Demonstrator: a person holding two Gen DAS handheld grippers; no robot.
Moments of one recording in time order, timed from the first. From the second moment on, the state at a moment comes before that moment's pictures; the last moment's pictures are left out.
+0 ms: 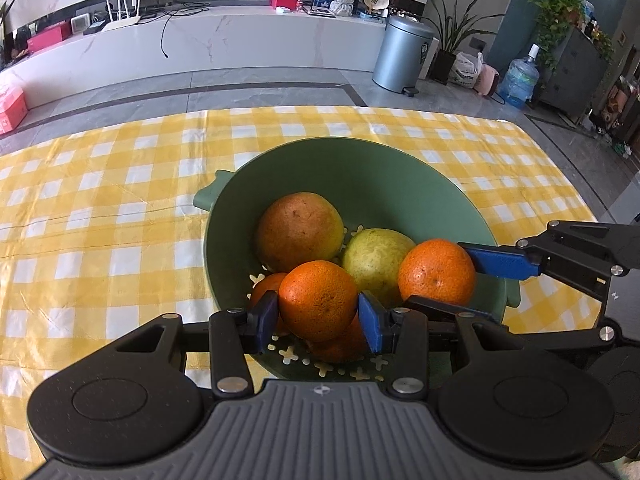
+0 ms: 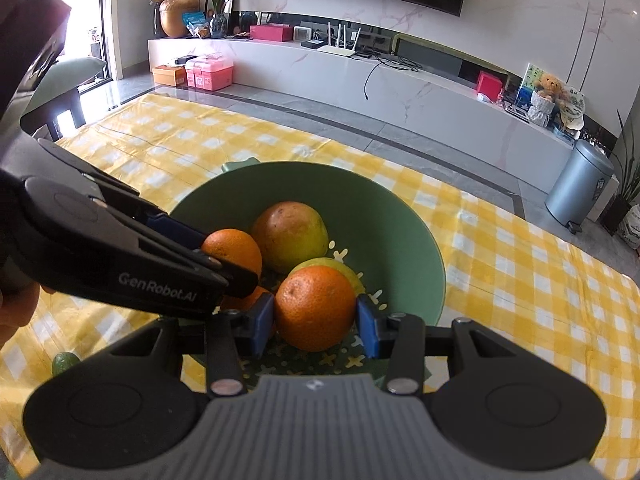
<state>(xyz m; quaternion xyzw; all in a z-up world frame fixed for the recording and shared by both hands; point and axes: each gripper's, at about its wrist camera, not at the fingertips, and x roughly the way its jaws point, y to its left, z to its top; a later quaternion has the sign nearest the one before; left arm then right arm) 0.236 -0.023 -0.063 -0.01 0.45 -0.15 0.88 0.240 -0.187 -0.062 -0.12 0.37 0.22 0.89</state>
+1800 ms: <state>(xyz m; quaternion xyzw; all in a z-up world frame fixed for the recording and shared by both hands) 0.168 0.023 -0.036 -0.01 0.46 -0.08 0.88 0.246 -0.153 -0.045 -0.10 0.38 0.21 0.89</state>
